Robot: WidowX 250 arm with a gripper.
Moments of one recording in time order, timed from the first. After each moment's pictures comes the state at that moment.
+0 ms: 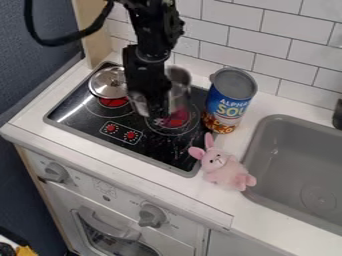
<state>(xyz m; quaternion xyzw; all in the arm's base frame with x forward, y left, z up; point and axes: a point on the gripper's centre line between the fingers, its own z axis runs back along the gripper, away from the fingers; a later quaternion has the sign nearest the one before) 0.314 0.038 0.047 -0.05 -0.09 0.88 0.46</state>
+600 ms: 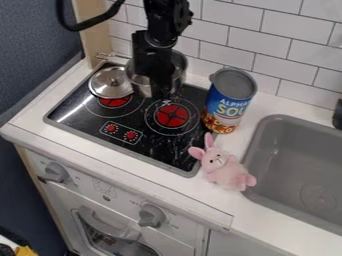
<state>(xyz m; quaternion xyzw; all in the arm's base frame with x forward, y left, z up) 0.356 0.054 0.043 -0.04 -0.13 0.89 0.43</state>
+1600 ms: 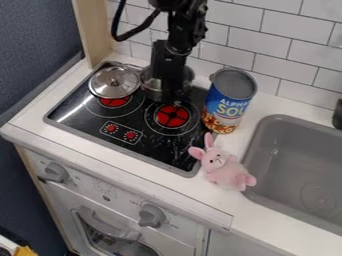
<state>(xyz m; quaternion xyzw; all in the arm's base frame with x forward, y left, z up) 0.397 0.061 -0.004 0.03 -0.12 0.89 0.44</state>
